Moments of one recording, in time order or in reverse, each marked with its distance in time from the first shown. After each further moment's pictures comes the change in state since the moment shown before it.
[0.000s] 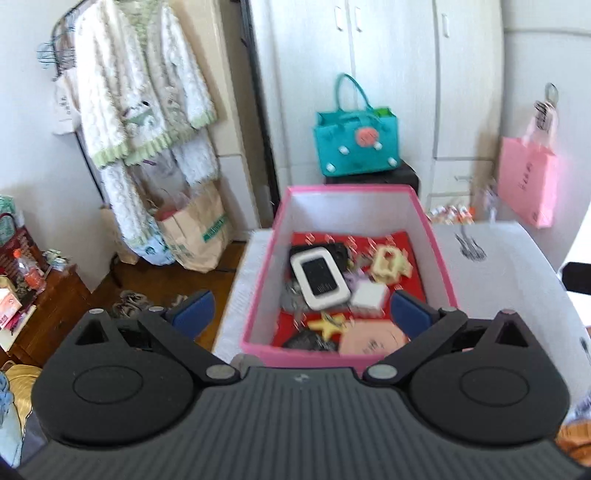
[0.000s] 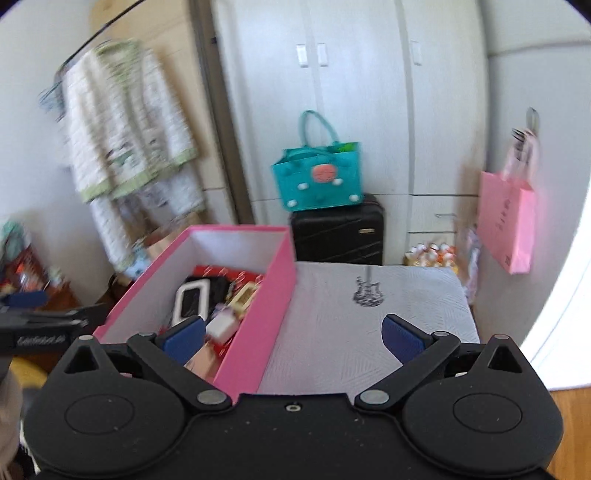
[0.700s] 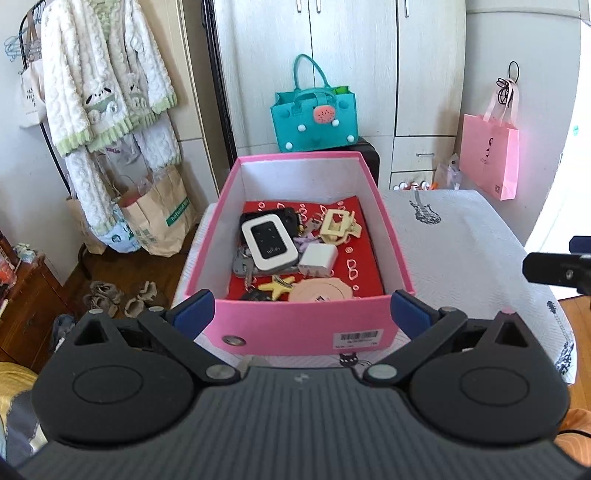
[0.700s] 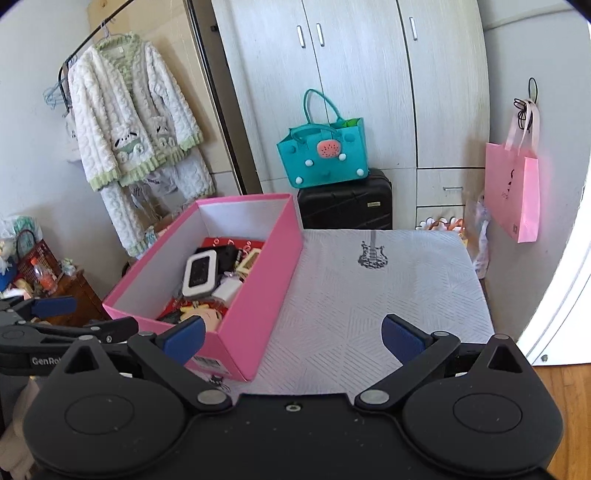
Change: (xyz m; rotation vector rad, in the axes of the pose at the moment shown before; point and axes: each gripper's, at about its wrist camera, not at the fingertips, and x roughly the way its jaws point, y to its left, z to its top) left arm -0.006 -0.029 -0.034 0.028 0.042 -0.099; right arm -0.008 -0.013 -0.032 0.053 0.050 0.029
